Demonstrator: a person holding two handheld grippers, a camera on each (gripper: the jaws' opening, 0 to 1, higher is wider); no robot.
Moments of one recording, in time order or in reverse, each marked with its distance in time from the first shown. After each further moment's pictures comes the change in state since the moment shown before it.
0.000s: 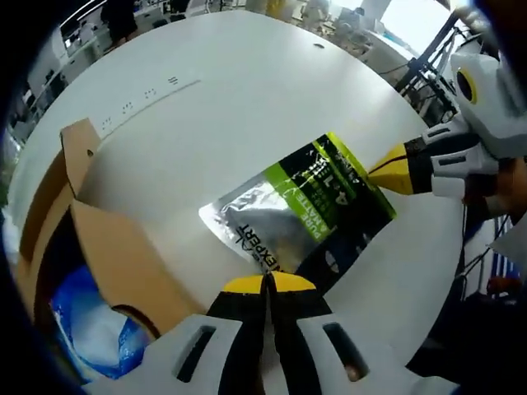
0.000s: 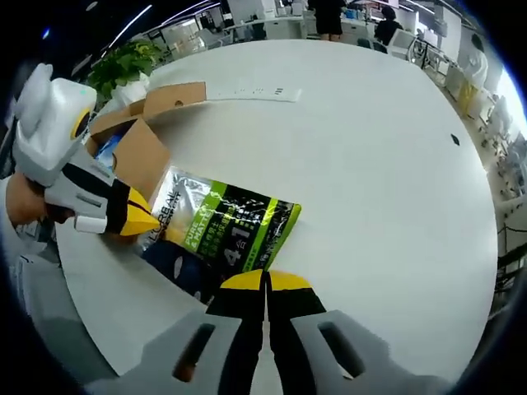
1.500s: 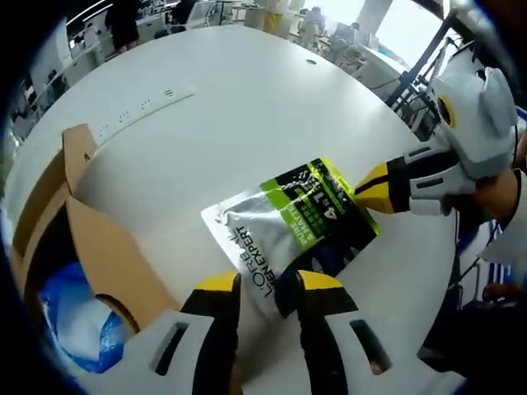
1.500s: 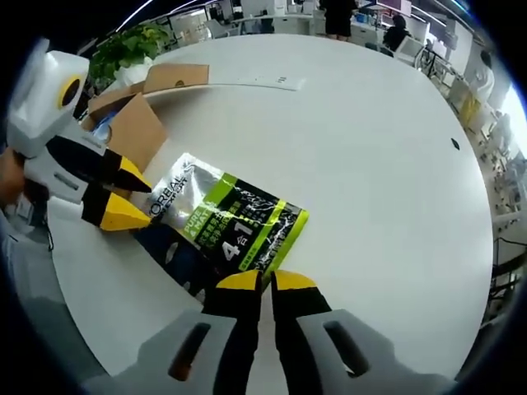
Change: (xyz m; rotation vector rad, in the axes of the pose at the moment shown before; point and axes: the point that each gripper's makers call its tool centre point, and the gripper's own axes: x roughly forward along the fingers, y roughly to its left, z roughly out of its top) left arm -0.002 -0.008 0.012 -0.017 -0.107 -0.039; right arm 0.004 -0.012 -0.015 -0.061 0.020 -0.033
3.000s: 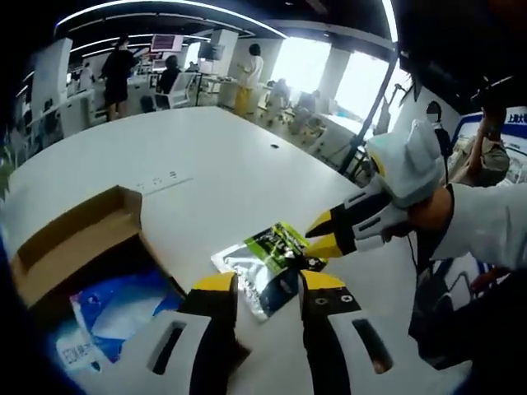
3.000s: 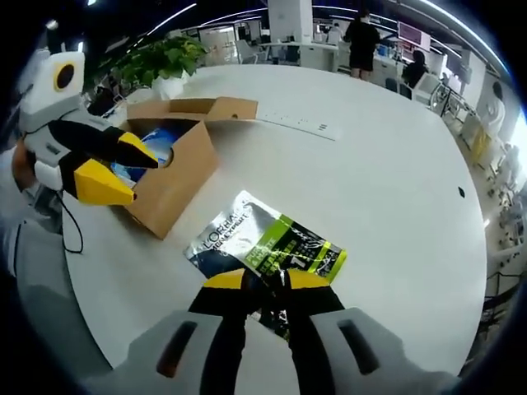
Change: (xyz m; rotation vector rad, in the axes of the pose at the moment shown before) left arm -0.107 -0.010 0.013 0.079 -0.433 -0.162; right arm -0.037 0.061 0.034 -0.123 -0.151 0.053
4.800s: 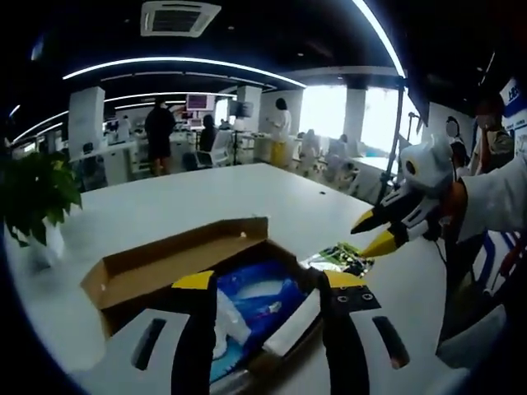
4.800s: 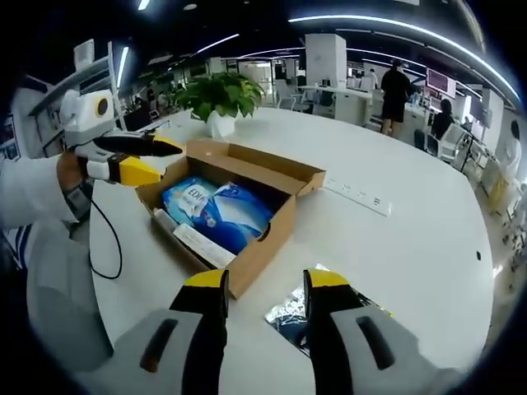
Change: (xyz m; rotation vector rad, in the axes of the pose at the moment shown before) left arm -0.140 0.099 -0.013 0.073 -0.284 0.218; right arm -0.014 0.102 0.075 -0.144 -0.217 0.113
